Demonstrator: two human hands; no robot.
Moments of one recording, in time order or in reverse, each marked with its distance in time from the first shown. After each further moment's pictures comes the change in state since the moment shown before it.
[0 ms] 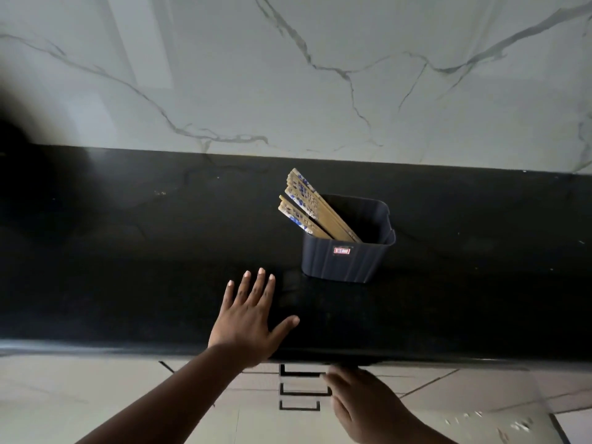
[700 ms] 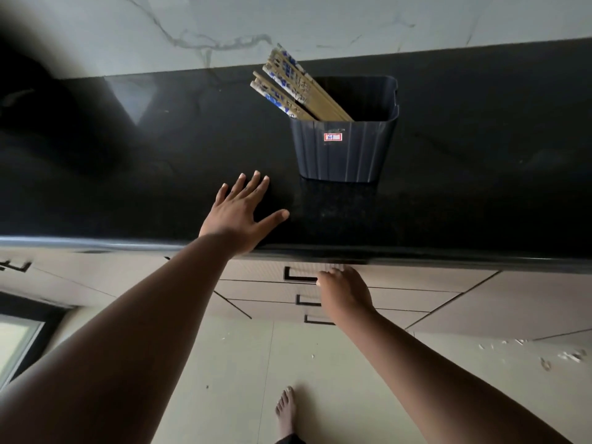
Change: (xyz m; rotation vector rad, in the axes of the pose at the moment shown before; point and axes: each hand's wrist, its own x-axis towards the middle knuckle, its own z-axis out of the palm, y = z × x) left_hand 0.005 -0.002 0.001 -0.041 0.066 -0.043; right_hand 0.042 0.010 0.074 -0.076 -0.099 0.250
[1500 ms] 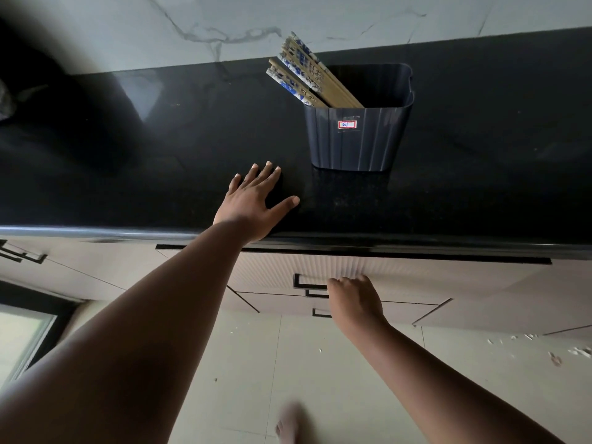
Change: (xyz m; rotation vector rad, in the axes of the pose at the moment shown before) left_hand 0.000 -0.001 0.000 -0.057 0.018 0.009; right_hand -0.033 -0.018 0.004 -0.067 -0.017 0.003
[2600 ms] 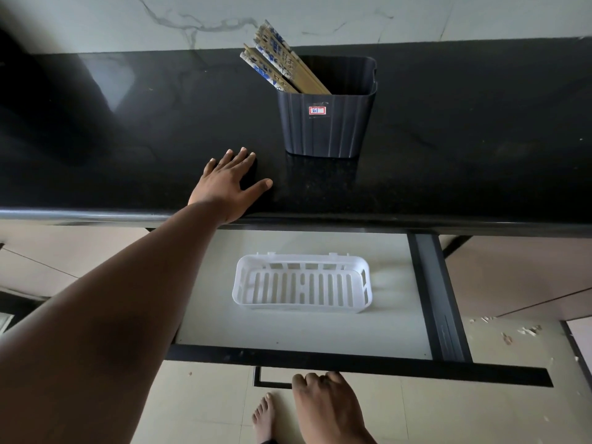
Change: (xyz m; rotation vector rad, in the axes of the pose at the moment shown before) left_hand -0.001 0.001 0.001 0.023 0.017 -0.013; right_hand -0.164 -0.055 0.029 0.108 -0.036 -0.063
